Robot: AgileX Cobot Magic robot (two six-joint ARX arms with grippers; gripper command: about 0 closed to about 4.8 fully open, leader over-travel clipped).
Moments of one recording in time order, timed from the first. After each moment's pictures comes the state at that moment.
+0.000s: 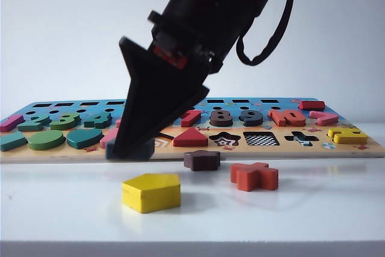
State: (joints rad) left arm -0.18 0.80 1.02 -1.15 0.62 -0.02; right arm 0.96 1.59 1.06 -0.48 -0.26 -0.54
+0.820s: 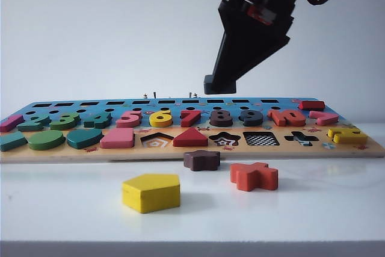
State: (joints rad) left arm -0.18 0.80 1.02 -1.15 0.62 -0.02; right arm 0.80 1.39 1.06 -0.60 -0.02 -0.74
